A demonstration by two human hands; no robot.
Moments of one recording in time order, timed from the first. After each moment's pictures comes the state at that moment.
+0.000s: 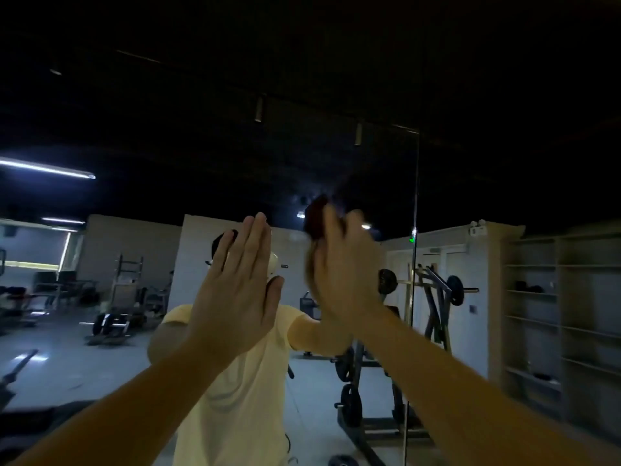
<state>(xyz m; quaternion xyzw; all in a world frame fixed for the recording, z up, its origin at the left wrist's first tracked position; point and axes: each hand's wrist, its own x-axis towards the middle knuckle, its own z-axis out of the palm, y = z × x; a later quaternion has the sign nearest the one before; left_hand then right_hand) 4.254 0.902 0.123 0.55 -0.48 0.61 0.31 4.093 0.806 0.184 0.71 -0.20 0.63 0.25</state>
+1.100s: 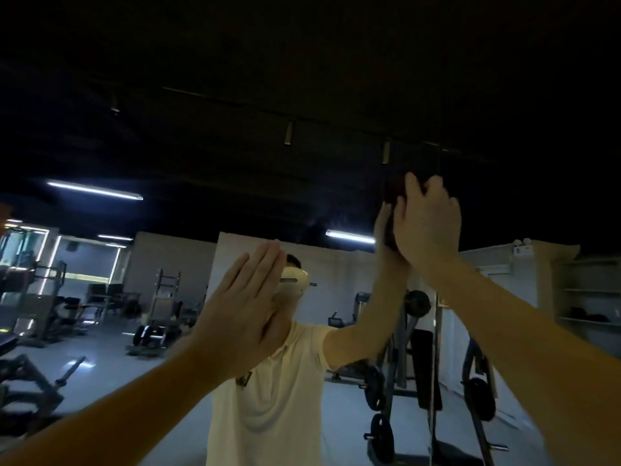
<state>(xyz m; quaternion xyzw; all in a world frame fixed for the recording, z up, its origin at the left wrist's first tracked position) 4.268 0.920 0.127 0.53 -0.51 0.62 0.27 4.033 0.766 0.289 0.63 -0.32 0.63 0.32</state>
